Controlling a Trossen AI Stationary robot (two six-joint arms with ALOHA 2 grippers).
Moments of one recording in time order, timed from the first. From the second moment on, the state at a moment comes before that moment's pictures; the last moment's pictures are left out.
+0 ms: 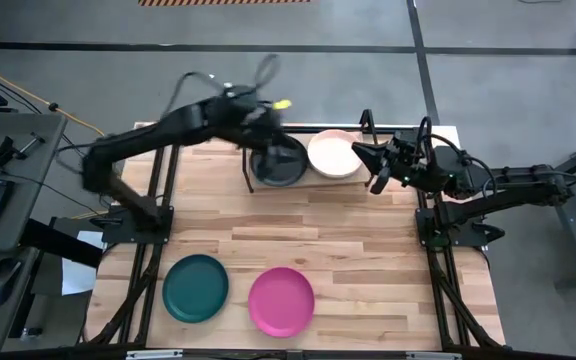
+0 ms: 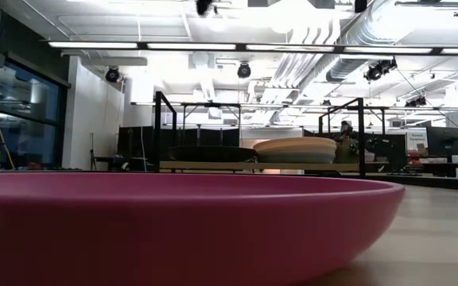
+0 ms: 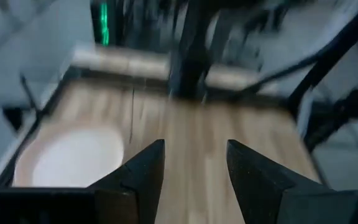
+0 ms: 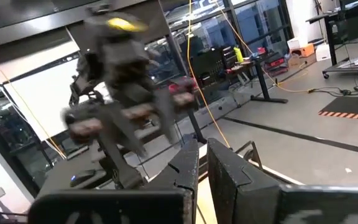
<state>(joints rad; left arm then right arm) 0.29 1.52 1.65 -0.58 0.33 -0.01 0.04 0.86 0.85 0.12 0.48 0.34</state>
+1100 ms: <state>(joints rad) 0.20 0.89 0.97 -0.05 0.02 -0.30 0.06 0.96 0.85 0.07 0.26 0.66</state>
